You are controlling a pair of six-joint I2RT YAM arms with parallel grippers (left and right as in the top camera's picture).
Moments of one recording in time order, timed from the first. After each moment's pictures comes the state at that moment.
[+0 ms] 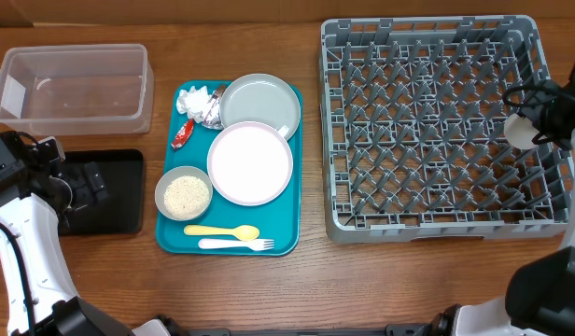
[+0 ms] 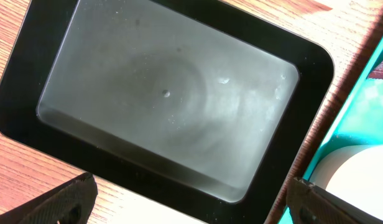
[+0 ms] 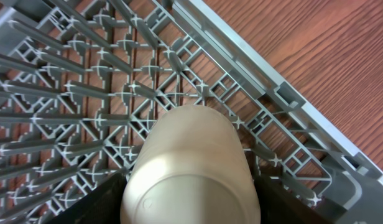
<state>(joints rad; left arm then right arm) 0.60 1.44 1.10 -0.84 0.05 0.13 -0.37 1.69 1.63 -1.03 0.13 0.36</state>
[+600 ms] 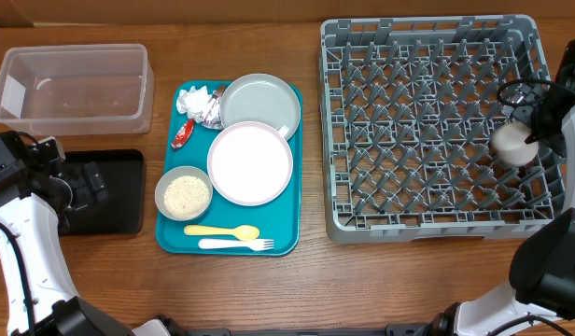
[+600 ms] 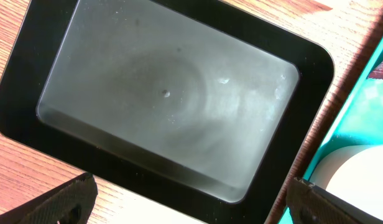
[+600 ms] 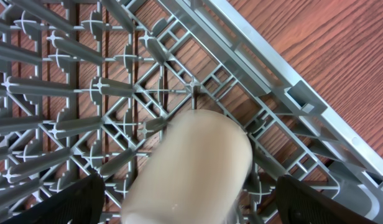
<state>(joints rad) 0.60 1.44 1.10 -0.84 0.05 0.13 -0.38 1.81 1.63 -1.01 0.15 0.35</state>
